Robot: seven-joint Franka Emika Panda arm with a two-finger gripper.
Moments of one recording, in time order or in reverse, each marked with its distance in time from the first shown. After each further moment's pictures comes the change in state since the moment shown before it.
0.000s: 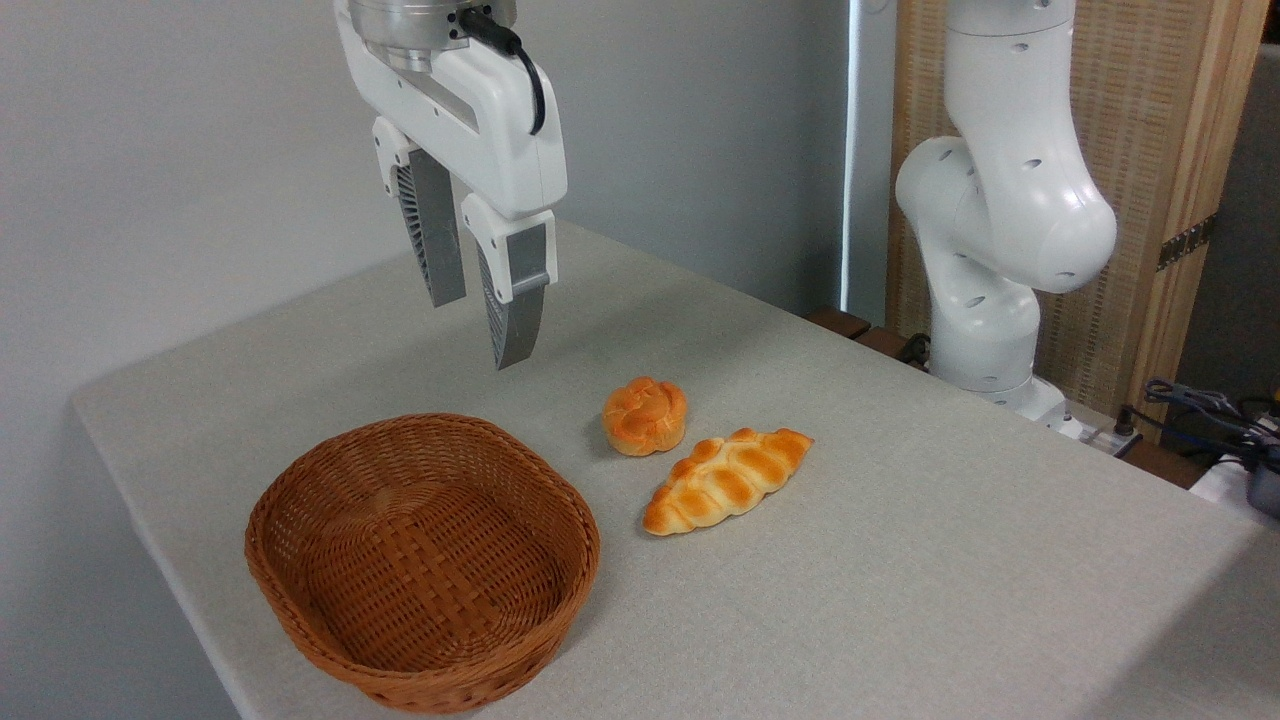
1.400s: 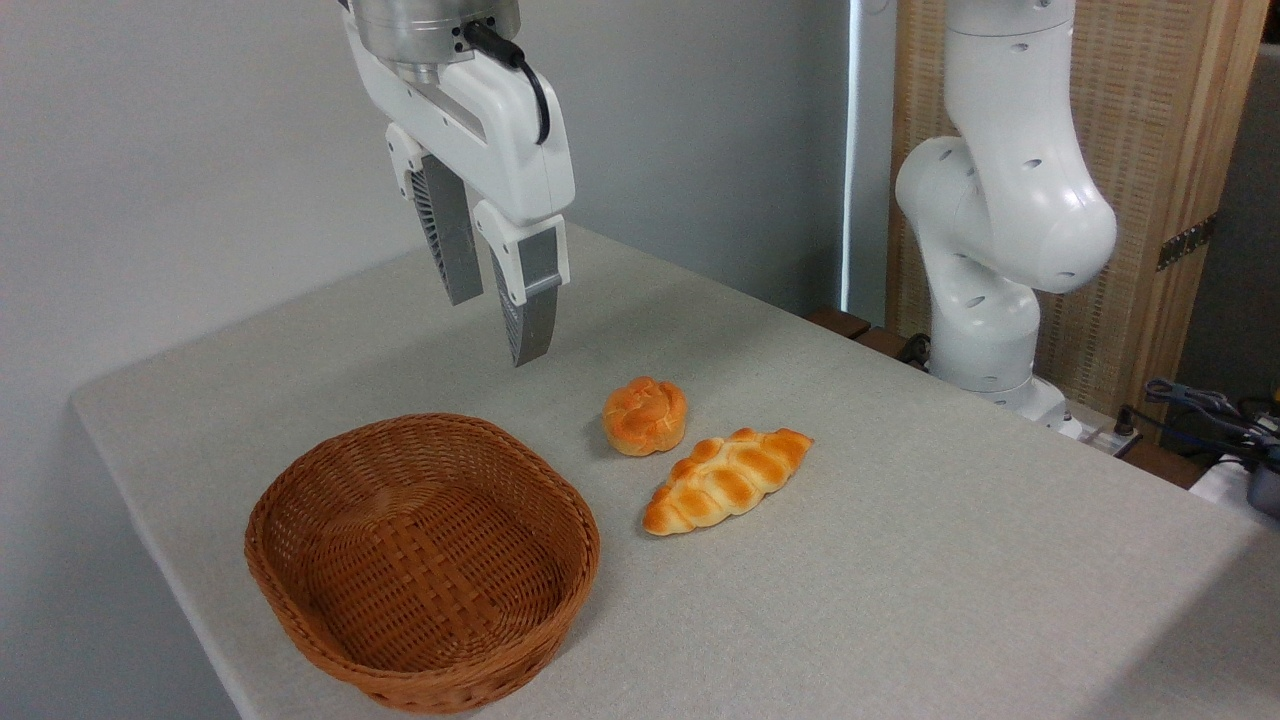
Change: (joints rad) arm 0.001 0.001 -0.007 -0.005 0.000 -0.045 0.000
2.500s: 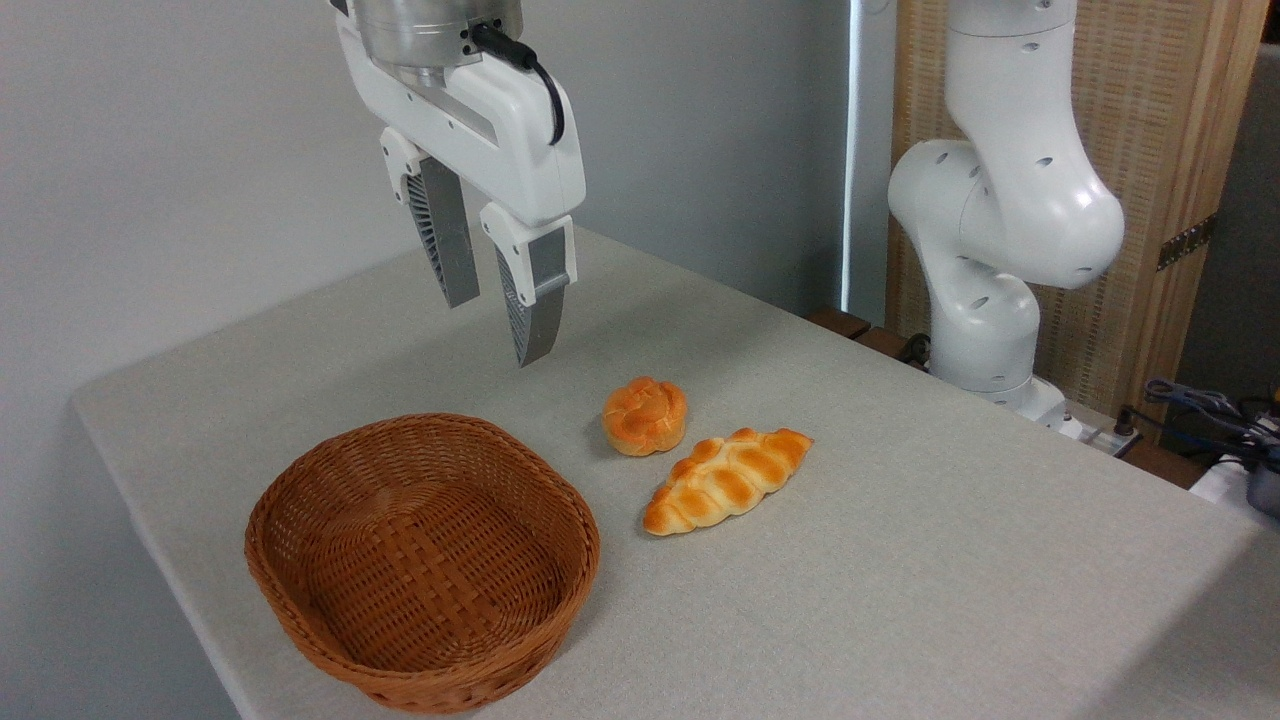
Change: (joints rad) arm 0.184 0.000 -0.188 0.000 0.000 0.000 -0.066
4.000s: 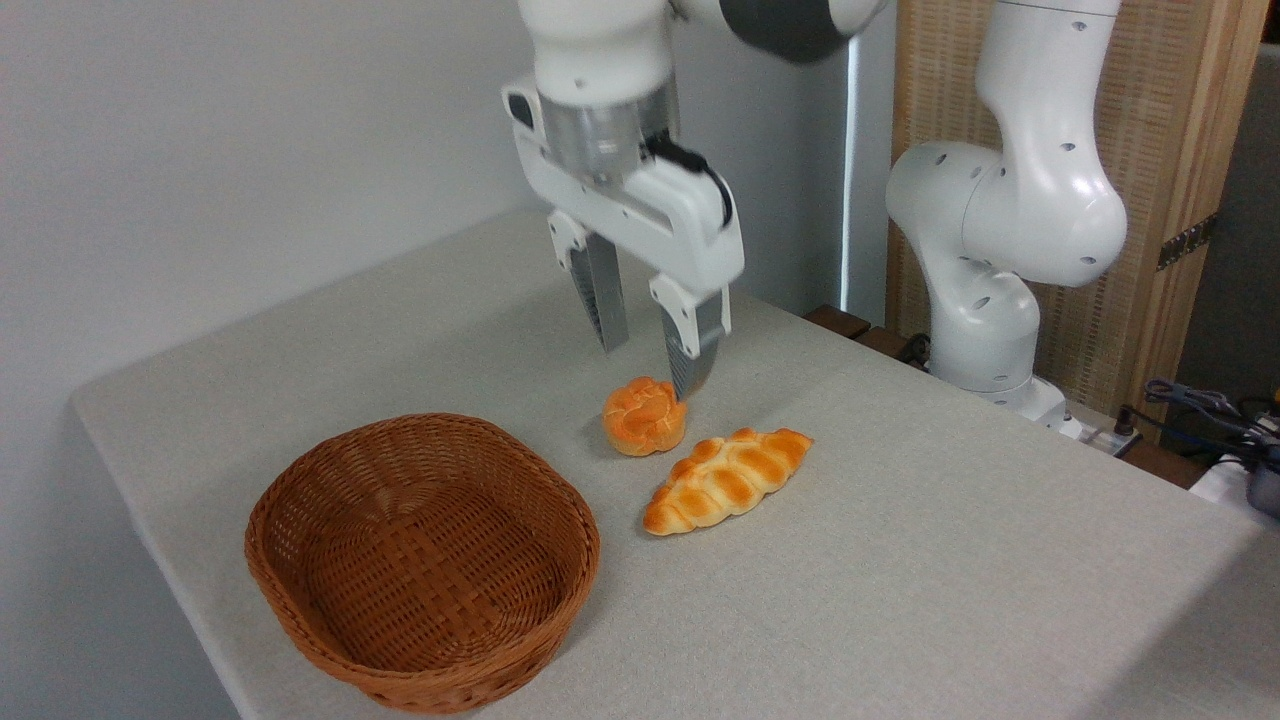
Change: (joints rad) arm 0.023 -0.352 -0.043 -0.647 0.078 0.221 0.000
